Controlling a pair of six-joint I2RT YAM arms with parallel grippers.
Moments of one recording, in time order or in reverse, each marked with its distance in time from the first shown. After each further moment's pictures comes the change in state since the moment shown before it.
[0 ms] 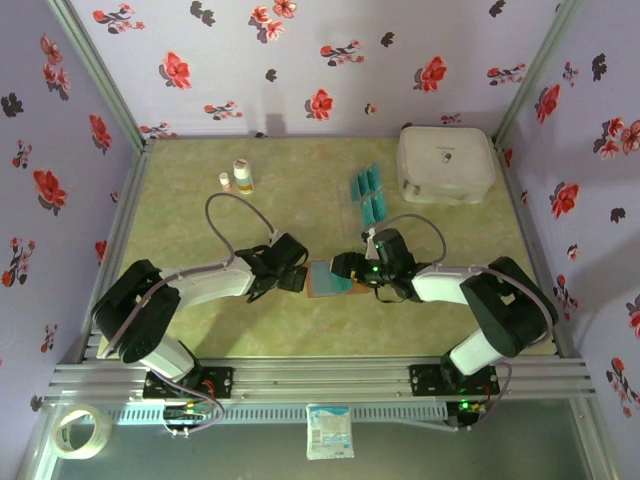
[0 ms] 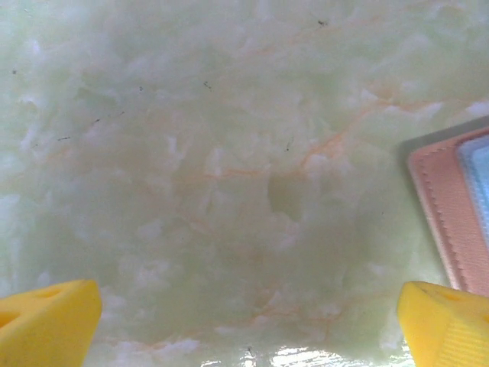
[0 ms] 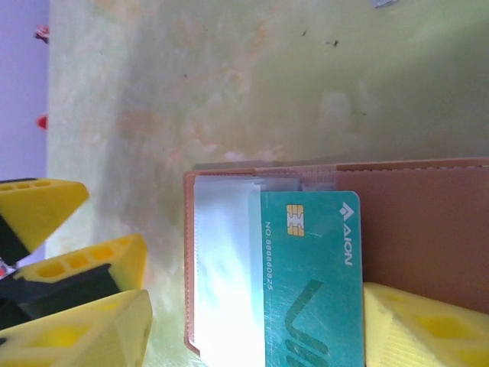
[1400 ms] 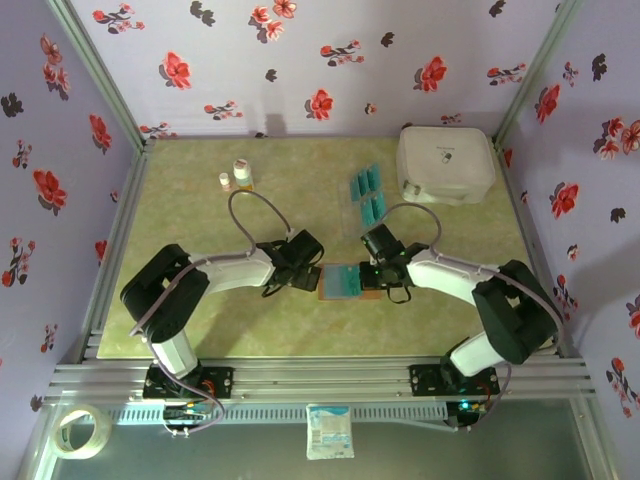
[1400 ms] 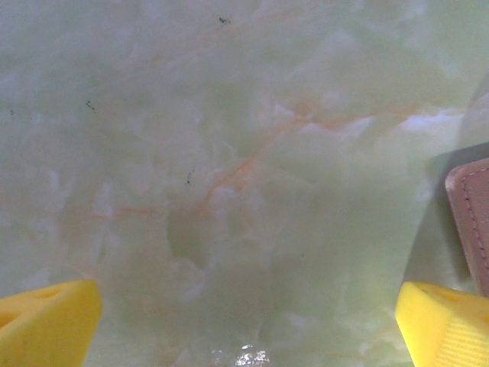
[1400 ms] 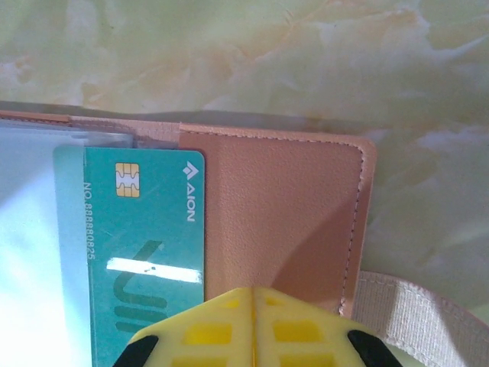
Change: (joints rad) left arm -0.036 0.173 0.132 -0.016 0.052 -0.003; right arm 0.045 -0.026 0.208 -0.674 0.360 -0.268
